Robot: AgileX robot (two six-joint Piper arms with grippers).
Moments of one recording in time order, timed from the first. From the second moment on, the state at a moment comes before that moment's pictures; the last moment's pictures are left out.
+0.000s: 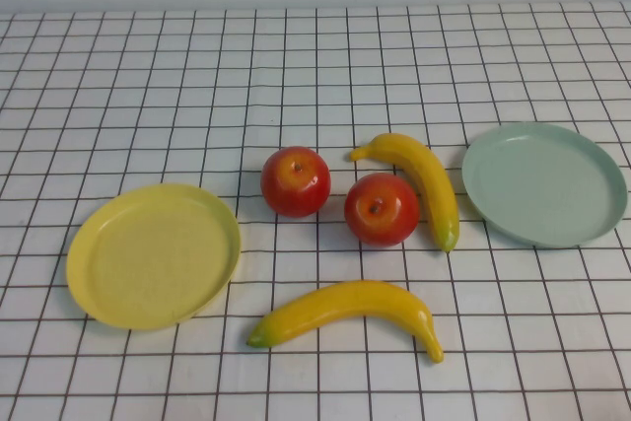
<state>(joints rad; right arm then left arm) 0.02 -0.01 0.03 0.03 0.36 0.13 -0.01 -0.01 0.02 0.00 0.38 0.20</state>
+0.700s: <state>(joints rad) 0.02 -0.01 0.03 0.03 0.36 0.13 -0.01 -0.01 0.02 0.01 0.38 0.20</state>
